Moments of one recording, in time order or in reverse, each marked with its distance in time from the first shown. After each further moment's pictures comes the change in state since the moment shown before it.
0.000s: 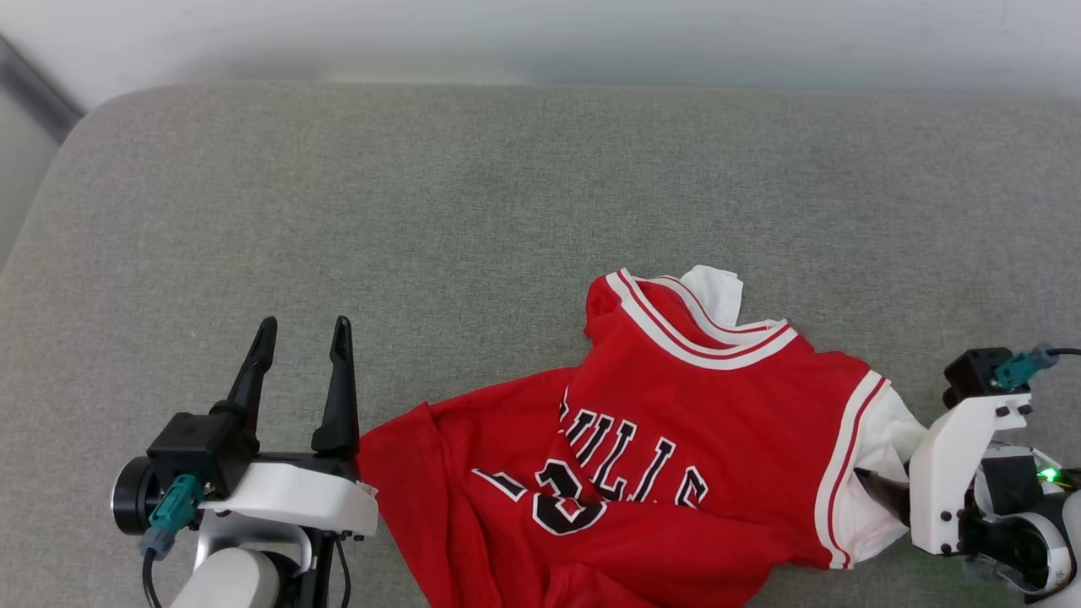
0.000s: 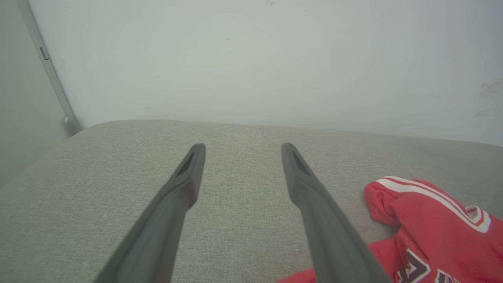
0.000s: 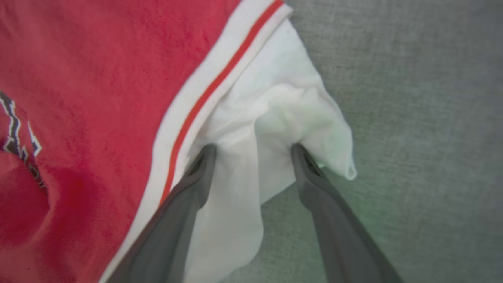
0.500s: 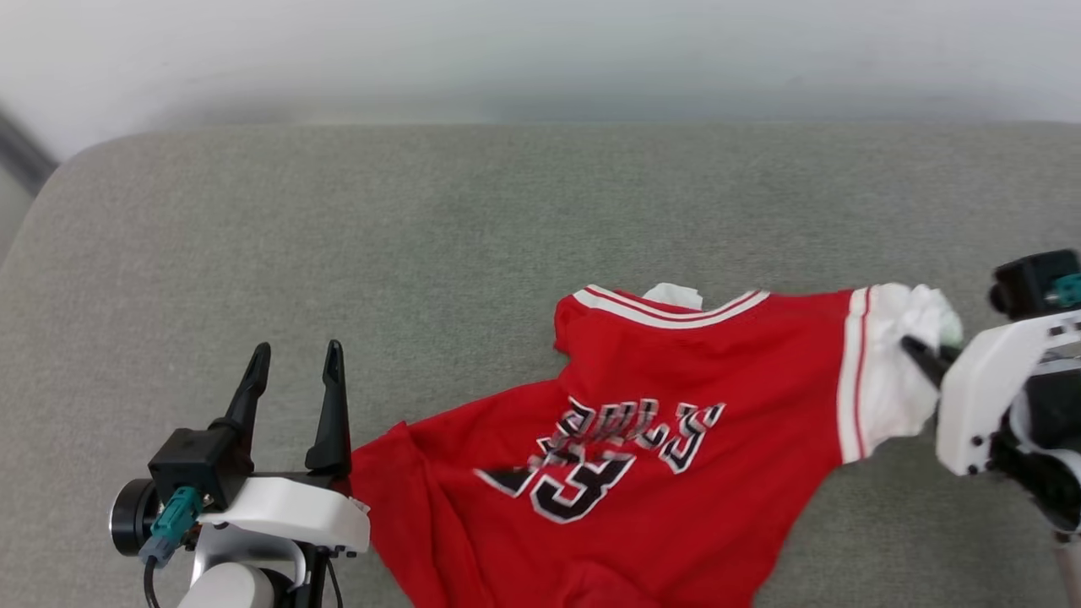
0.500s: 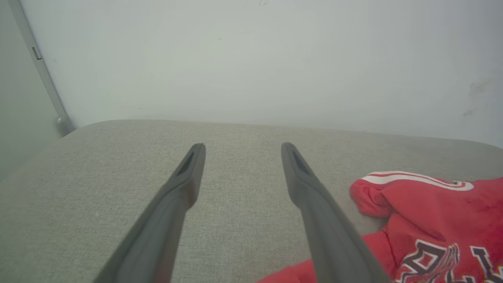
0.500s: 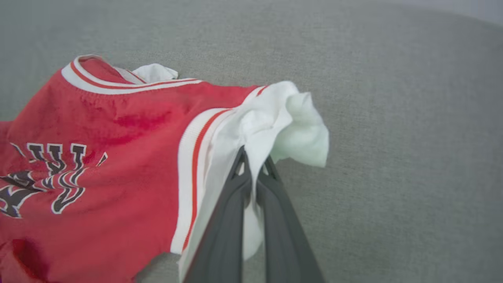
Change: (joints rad) left arm 0.031 -0.027 0.035 0.055 0.016 -0.038 0.000; right arm -0.114 -0.047 -0.001 -0.094 -0.059 0.000 -0.190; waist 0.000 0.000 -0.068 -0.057
